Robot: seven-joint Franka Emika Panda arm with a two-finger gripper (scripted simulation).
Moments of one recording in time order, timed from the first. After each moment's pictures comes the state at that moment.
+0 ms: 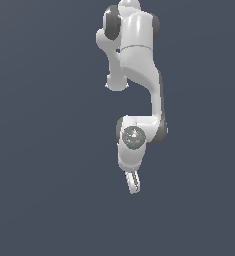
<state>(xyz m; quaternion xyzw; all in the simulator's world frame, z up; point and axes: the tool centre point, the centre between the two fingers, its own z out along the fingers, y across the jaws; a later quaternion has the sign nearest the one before) 0.090 0.048 0.014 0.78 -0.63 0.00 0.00</state>
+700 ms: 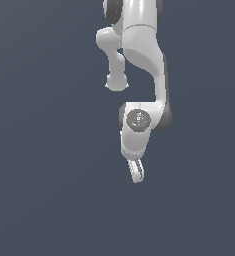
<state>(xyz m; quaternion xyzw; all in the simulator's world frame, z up) 0.062 0.059 0.057 0.78 -0.63 0.00 0.00</state>
